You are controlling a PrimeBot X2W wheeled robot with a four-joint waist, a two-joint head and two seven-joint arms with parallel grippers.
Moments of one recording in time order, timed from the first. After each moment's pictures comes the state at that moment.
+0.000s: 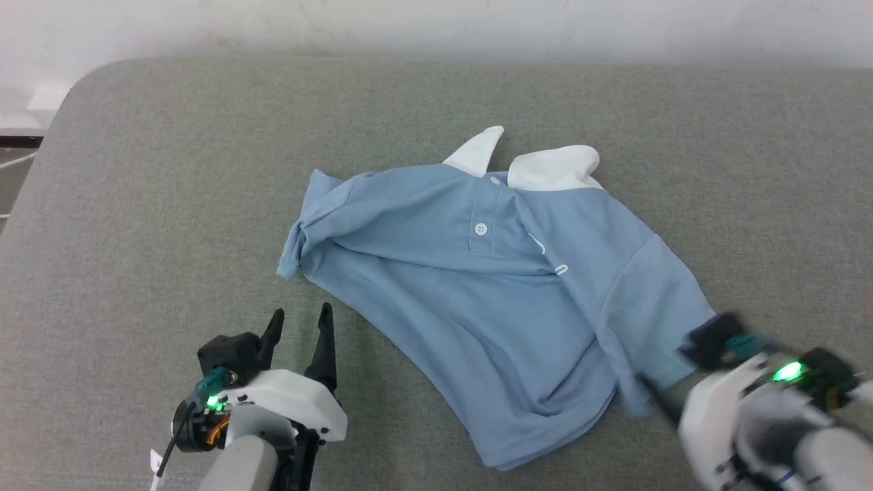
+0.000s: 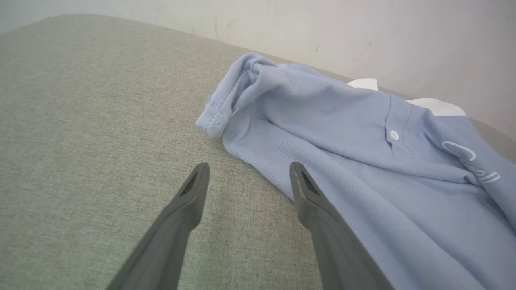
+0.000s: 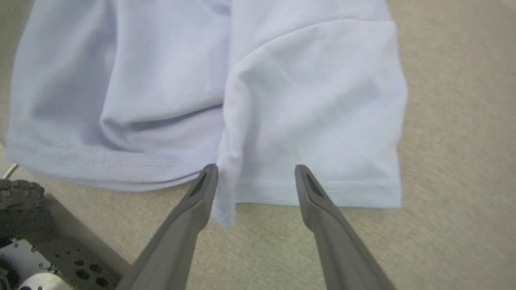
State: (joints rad) left arm -0.22 0.14 -0.26 0.43 -0.48 0.09 -0.21; right arm -0.11 -0.46 0.39 0.01 0.32 0.13 0.49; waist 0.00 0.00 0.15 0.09
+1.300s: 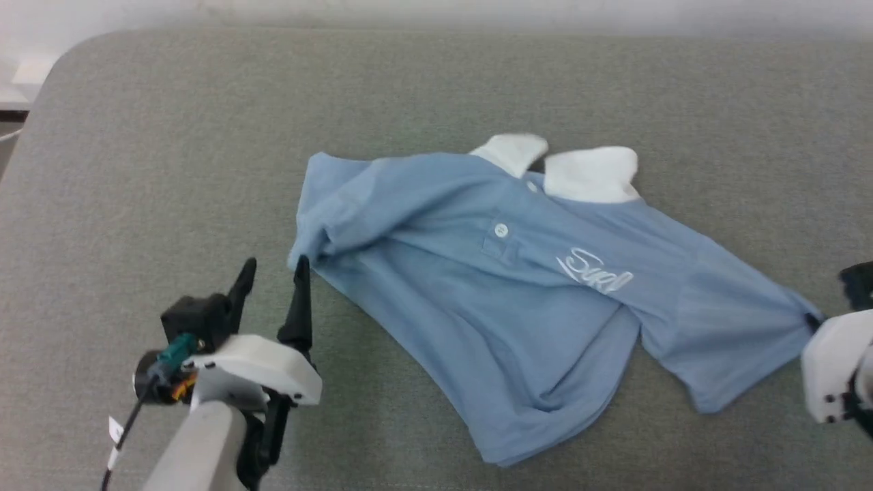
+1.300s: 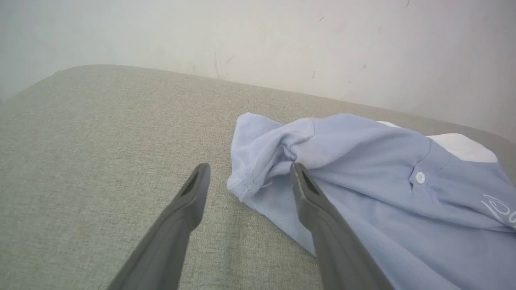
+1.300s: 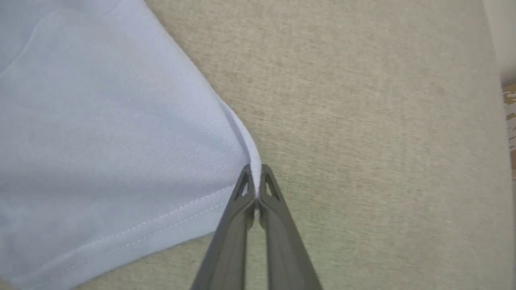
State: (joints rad) left arm -0.24 0.23 -0.26 0.28 -0.47 0.10 -0.20; right arm -0.21 -0.41 -0.01 0.30 0.21 0.13 0.48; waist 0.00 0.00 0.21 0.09
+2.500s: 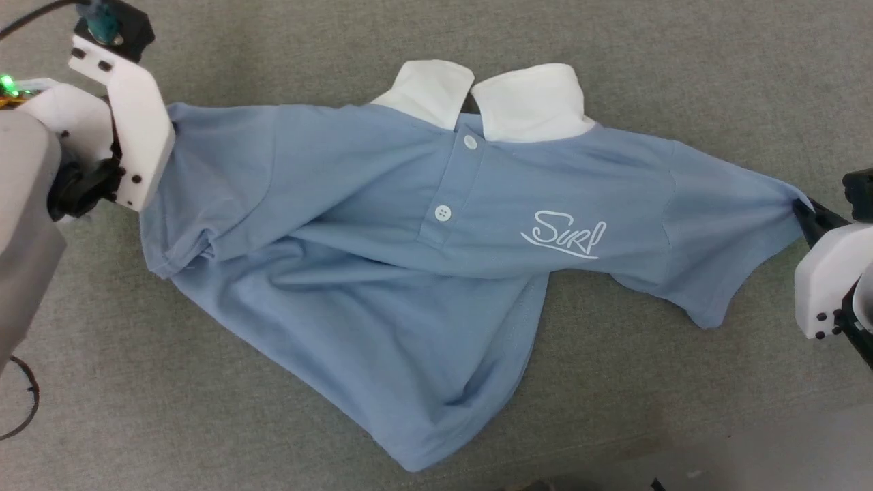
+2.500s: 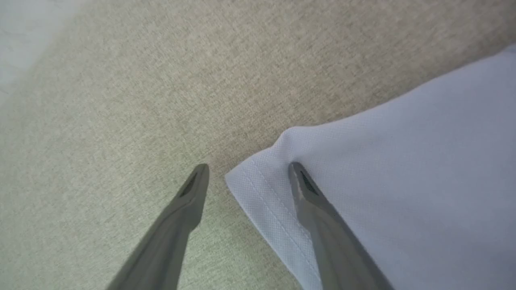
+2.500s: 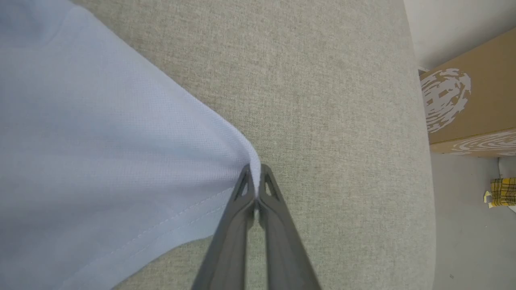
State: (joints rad) left arm -1.06 0.68 -0.76 0.54 -0.58 -0.12 0.70; right arm -0.36 -0.44 0.04 0.16 0.19 0.13 0.45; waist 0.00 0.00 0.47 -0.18
